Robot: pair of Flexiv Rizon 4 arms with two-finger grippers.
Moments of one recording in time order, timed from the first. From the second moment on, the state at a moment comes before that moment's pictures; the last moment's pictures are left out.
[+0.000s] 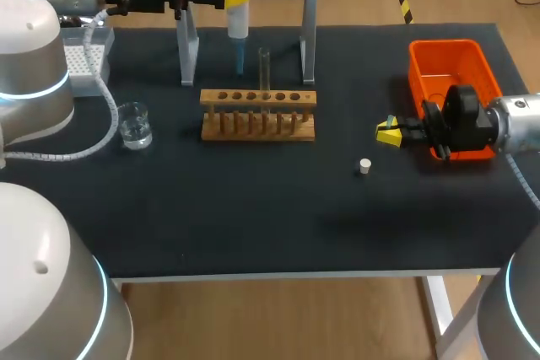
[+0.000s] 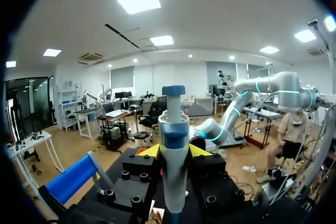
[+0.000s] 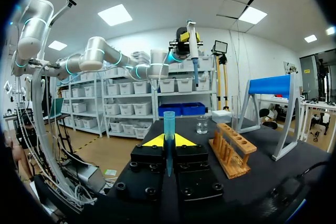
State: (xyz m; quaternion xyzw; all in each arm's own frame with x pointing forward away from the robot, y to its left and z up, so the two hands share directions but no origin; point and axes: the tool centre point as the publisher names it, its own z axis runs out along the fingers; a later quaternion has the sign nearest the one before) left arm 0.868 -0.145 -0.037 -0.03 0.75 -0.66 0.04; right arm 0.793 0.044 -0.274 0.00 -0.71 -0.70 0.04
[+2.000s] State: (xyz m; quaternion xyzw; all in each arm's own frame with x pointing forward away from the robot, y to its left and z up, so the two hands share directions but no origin) left arm 0.830 -0.227 0.006 0.00 0.75 -0.66 0.02; right arm 0.793 0.044 -0.274 0.00 -0.71 -0.70 0.04
